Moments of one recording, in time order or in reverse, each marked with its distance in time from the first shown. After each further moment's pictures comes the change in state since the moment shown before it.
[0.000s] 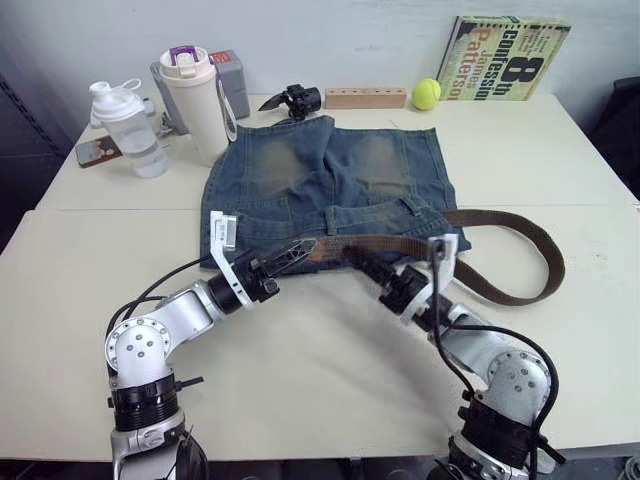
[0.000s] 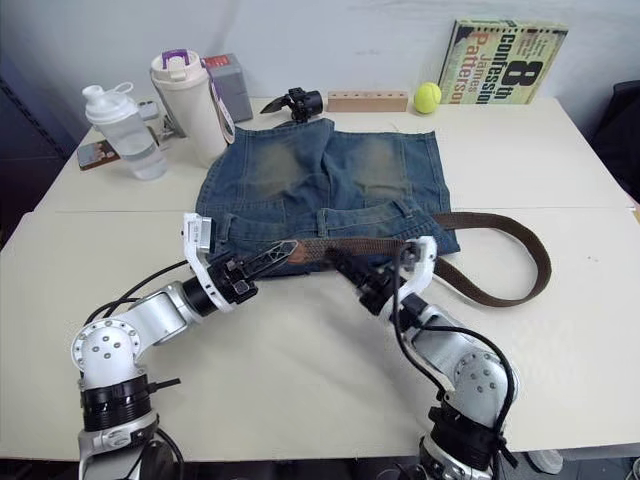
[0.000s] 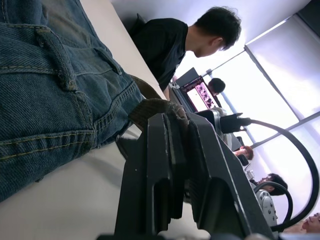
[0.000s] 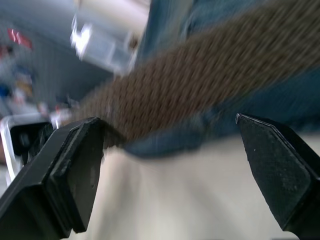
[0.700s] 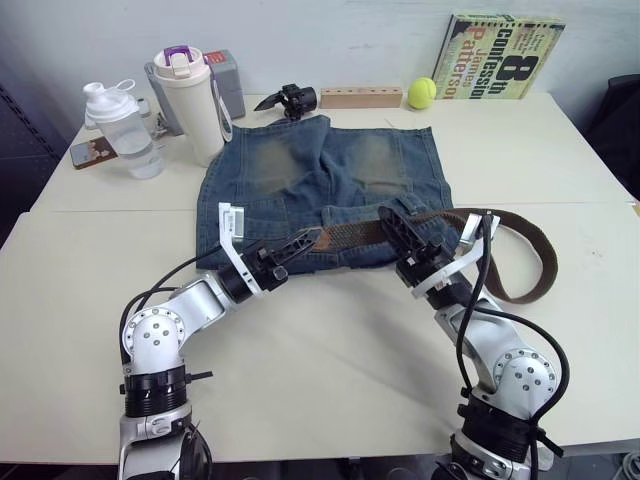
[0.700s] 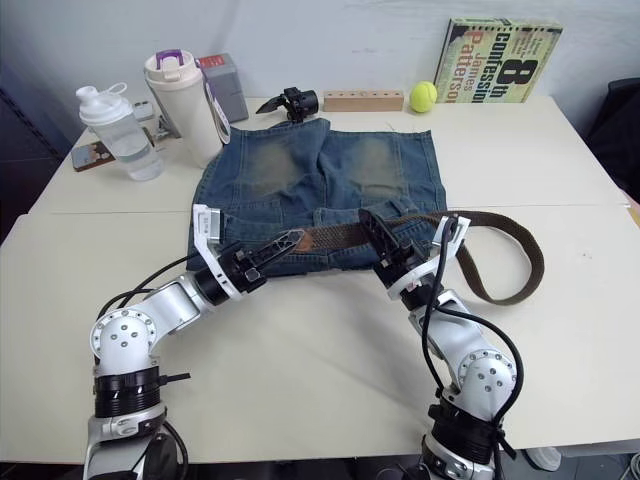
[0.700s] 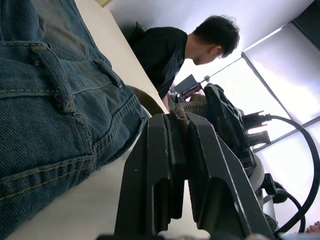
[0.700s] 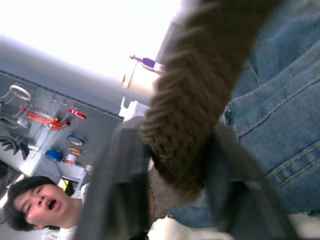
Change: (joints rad) left arm -0.043 0.003 -0.080 0.075 0.042 -0.118 -0.016; right arm -0.005 -0.091 0.114 0.021 0.317 -0.273 -0.166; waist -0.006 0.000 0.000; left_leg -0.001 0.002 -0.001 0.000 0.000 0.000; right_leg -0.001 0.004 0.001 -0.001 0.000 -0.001
